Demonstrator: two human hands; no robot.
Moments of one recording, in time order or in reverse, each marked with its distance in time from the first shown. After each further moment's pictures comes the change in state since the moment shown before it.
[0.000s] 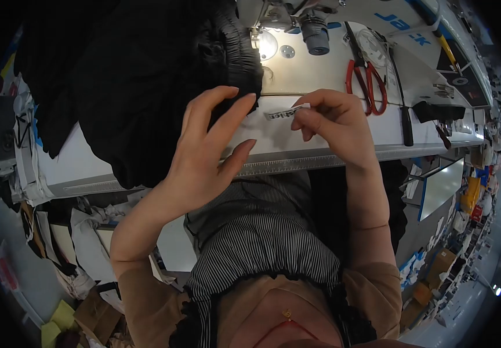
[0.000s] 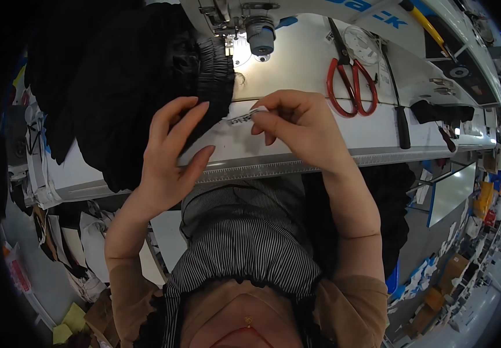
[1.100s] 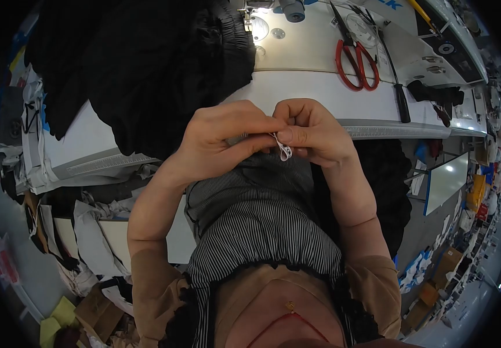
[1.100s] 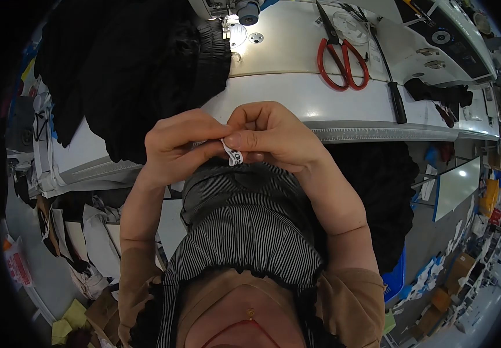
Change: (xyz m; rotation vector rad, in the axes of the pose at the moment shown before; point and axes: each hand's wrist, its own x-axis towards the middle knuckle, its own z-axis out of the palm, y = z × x) left_hand -0.002 0.016 0.013 -0.521 -0.051 0.335; right_hand -0.036 0.005 0.025 0.677 -0.376 0.199
